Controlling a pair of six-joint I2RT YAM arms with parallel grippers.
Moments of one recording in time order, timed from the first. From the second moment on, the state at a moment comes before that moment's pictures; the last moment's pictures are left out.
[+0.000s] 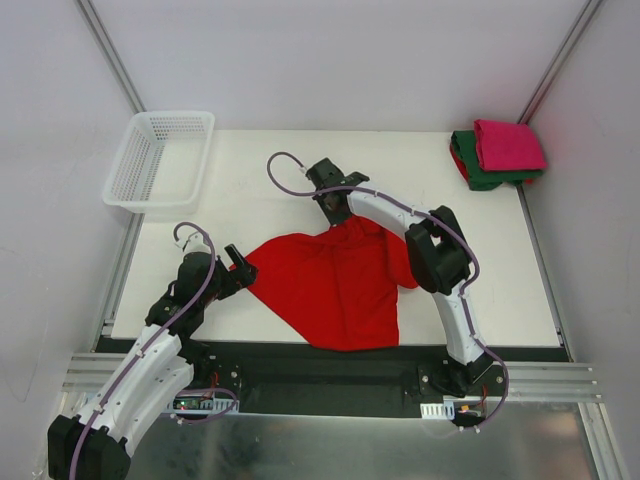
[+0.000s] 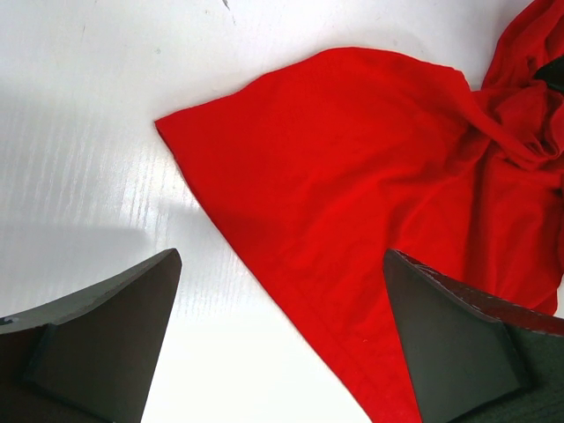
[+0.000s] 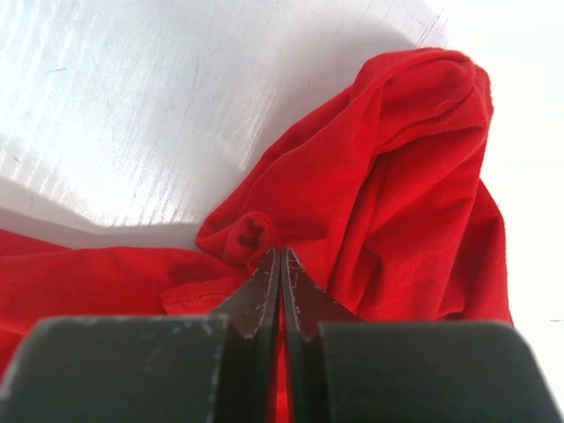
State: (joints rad) left arm -0.31 0.59 0.33 -0.37 -0.05 -0.72; right arm 0.71 2.20 1.82 -0.72 0.28 0.05
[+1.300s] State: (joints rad) left arm -0.31 0.60 0.33 -0.37 -0.05 -0.72; right arm 0.74 1.97 1.61 -0.70 0.07 0.01
